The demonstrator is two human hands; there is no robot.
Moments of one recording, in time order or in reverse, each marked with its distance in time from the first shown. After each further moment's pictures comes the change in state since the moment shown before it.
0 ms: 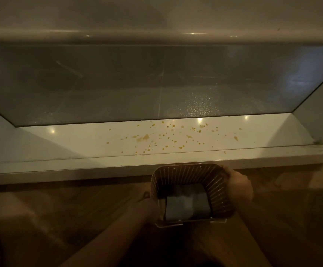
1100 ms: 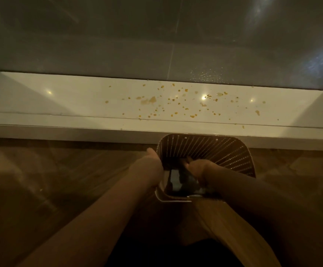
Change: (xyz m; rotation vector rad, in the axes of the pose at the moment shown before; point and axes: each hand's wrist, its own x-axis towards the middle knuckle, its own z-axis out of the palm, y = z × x) left_hand 0.031 -0.006 -0.008 -0.119 0.172 0.010; right_hand 0.044 -0.050 0.135 -1.008 -0.718 -0.674
